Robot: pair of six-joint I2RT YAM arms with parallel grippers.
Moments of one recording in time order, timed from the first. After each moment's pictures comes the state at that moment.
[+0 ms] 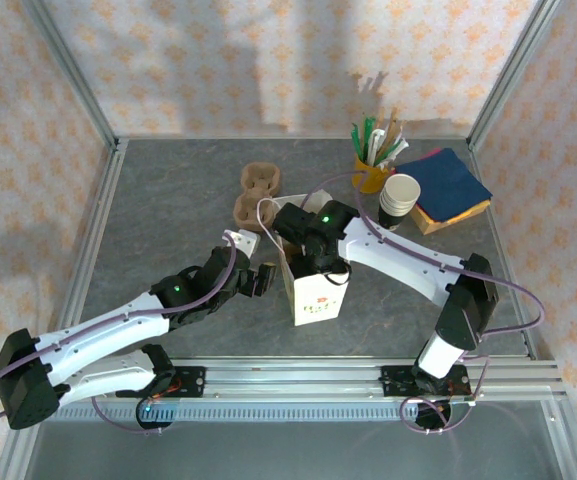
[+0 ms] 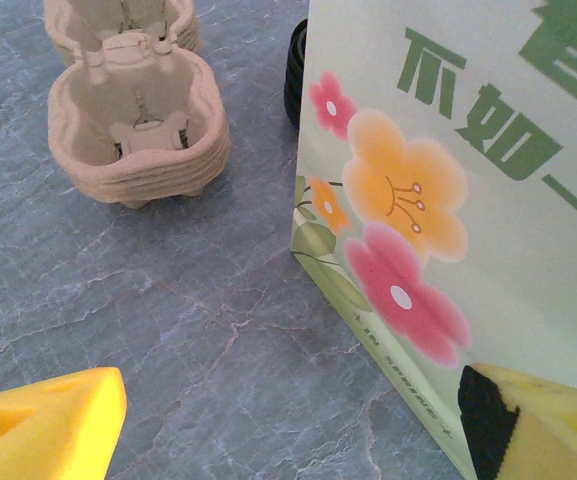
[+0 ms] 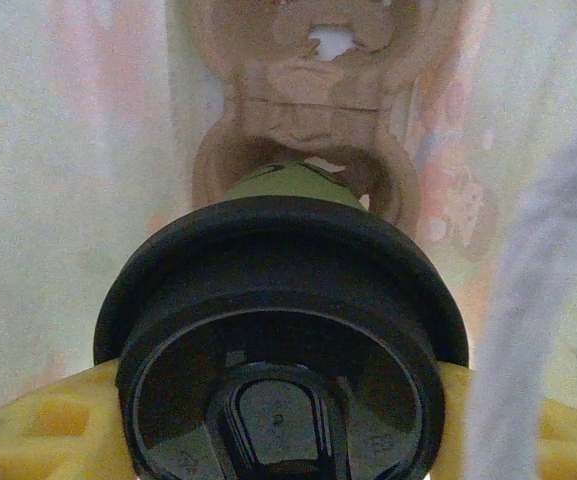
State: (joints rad) left arm -0.86 1.01 0.69 -0.37 -0.39 -0.37; right arm 0.94 1.66 1.54 -1.36 0.01 0.70
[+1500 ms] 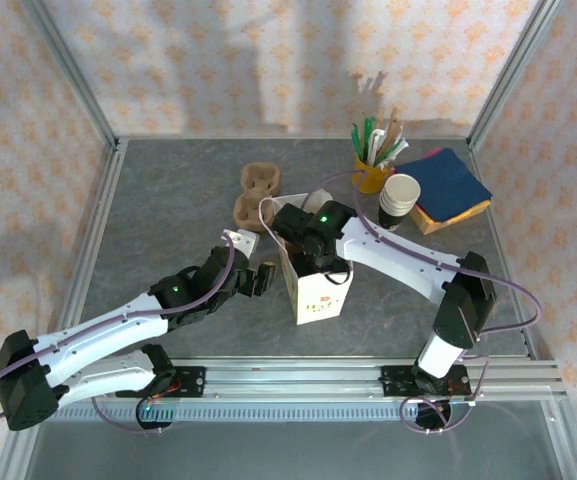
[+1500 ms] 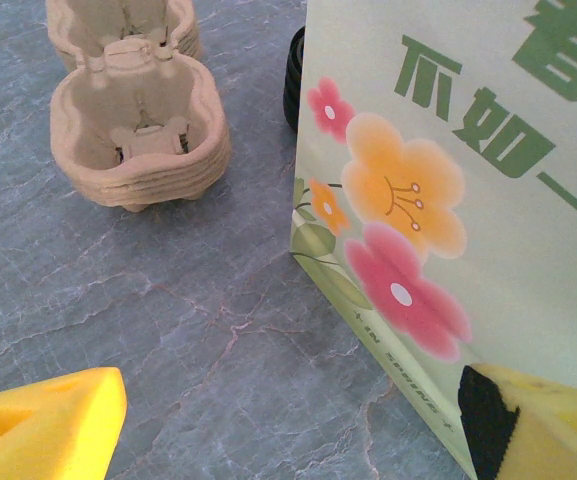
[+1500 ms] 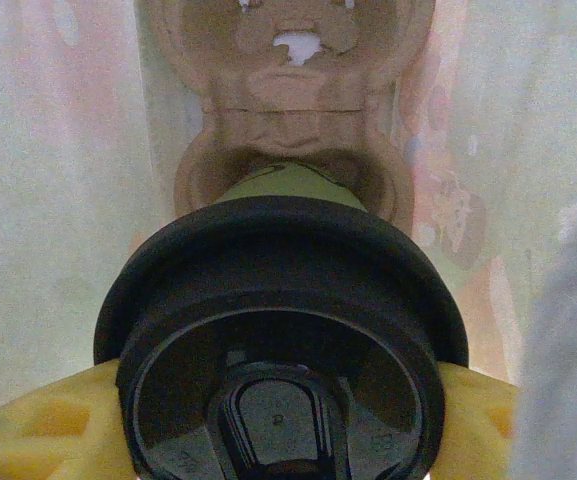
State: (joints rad) left arm -0.86 1.00 0.69 -0.37 -0.39 -0.37; right arm 0.93 1.68 1.53 -1.35 0.04 0.71
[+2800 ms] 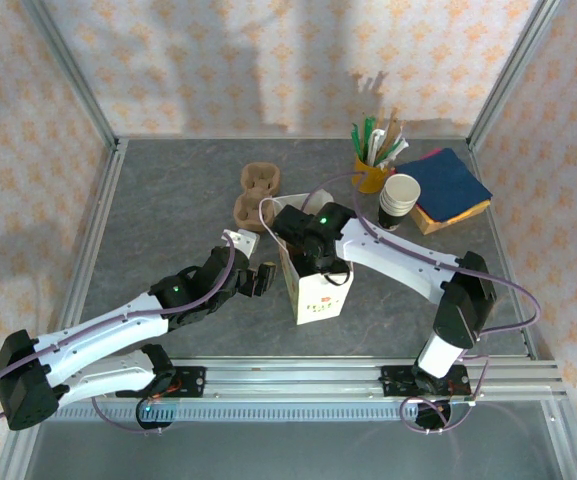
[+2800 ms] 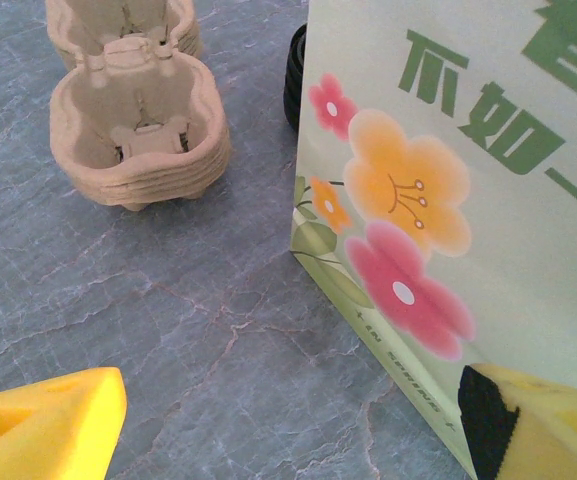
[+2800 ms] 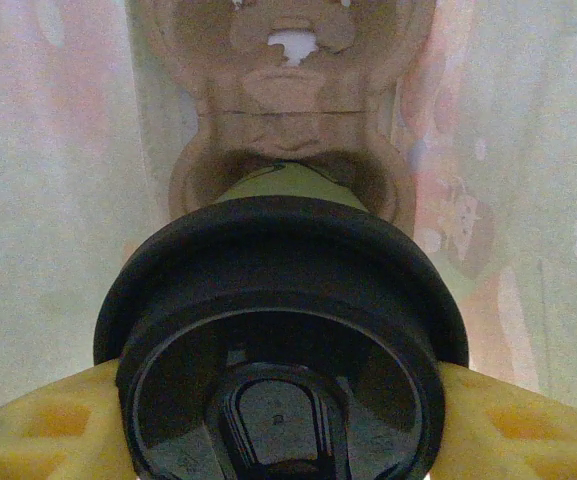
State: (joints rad) left arm -0.86 1.00 0.69 -0.37 -0.39 -0.37; right arm 0.93 1.68 1.51 -1.33 0.04 0.71
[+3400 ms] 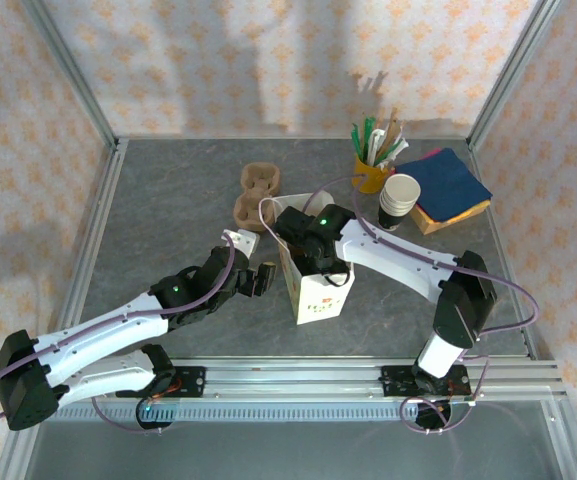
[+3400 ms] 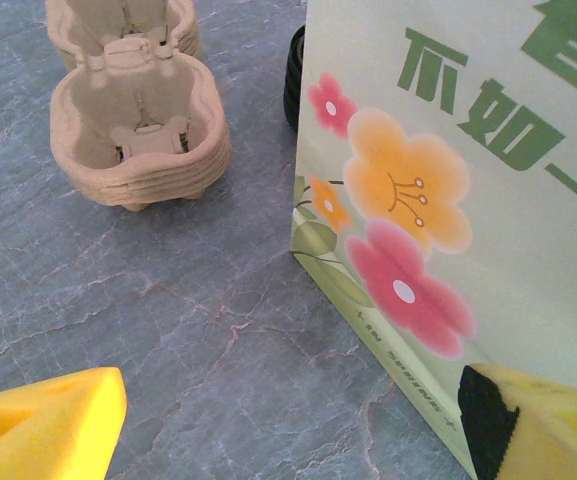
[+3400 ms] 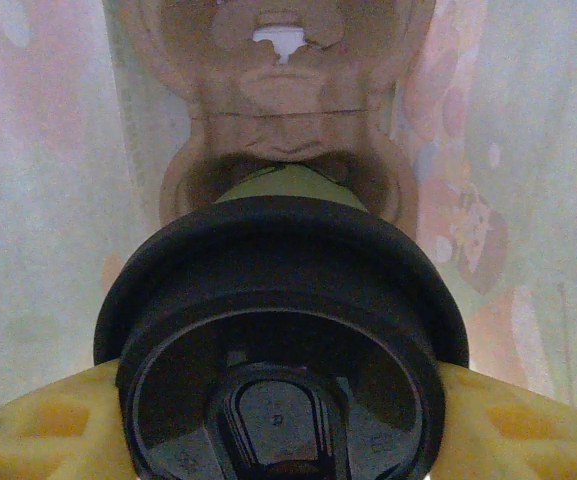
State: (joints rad) left arm -0.86 1.00 0.69 -0.37 -0.39 -0.37; right arm 0.92 1.68 1.47 -1.30 0.04 0.70
